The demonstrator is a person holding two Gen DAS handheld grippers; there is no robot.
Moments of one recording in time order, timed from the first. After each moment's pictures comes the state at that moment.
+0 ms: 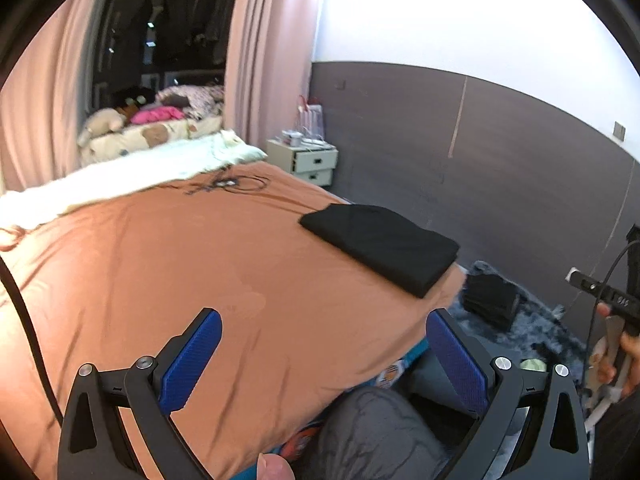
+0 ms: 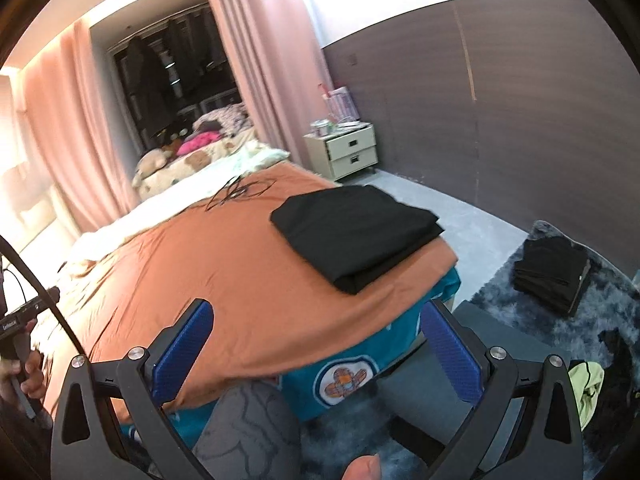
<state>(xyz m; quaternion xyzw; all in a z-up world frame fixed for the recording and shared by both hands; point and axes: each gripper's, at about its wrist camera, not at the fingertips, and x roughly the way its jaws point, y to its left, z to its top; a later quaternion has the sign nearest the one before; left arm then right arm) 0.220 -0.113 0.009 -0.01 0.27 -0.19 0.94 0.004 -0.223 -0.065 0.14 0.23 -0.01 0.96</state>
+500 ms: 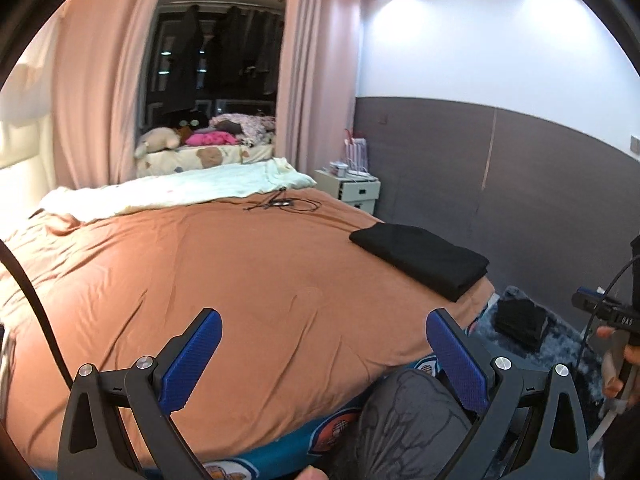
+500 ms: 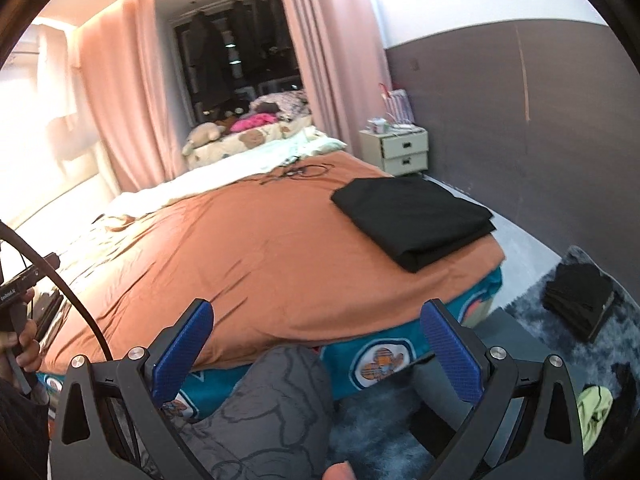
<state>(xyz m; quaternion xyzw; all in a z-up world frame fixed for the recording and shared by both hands) 0.121 -0.053 -0.004 -0.03 0.21 -0.11 0.97 -0.020 -0.167 -0.094 0.08 0.21 0.06 0.97</state>
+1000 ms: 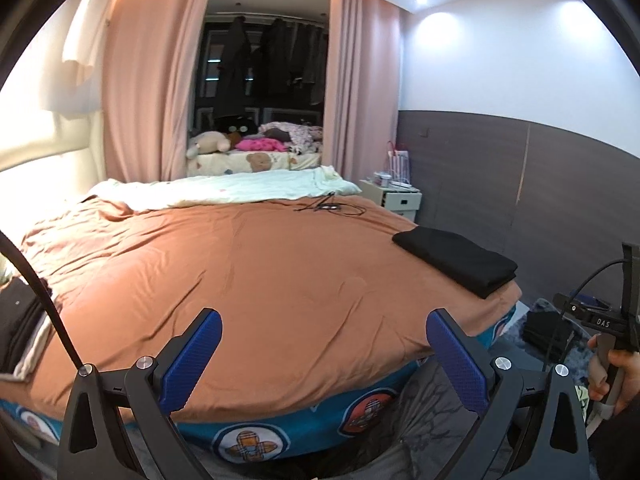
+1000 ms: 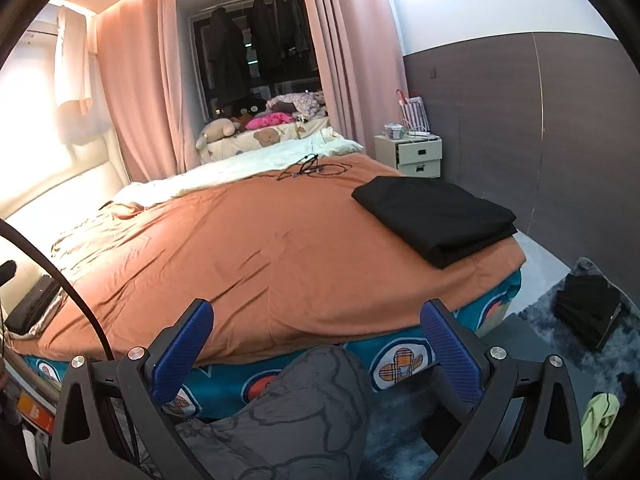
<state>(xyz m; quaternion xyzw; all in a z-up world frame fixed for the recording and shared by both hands) 0.042 -0.020 -0.017 -0.04 0.19 -0.03 0.98 0.011 -0.156 -0.135 0.06 0.21 0.06 0.97</state>
